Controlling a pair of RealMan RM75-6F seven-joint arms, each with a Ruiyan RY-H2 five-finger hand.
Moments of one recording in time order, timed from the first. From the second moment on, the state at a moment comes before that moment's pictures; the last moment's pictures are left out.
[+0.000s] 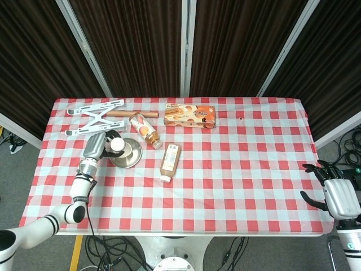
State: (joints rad) left arm -0.66 -1.69 -0.32 -1.05 1.12 0.87 -0.27; right arm 0.13 -1.07 0.06 -1.55 -1.56 1.46 0.19
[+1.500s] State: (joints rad) left arm -0.29 -1.33 -0.14 -1.32 1.23 1.27 -0.06; right arm 0.12 -1.07 0.06 -1.52 -1.56 1.50 0.20
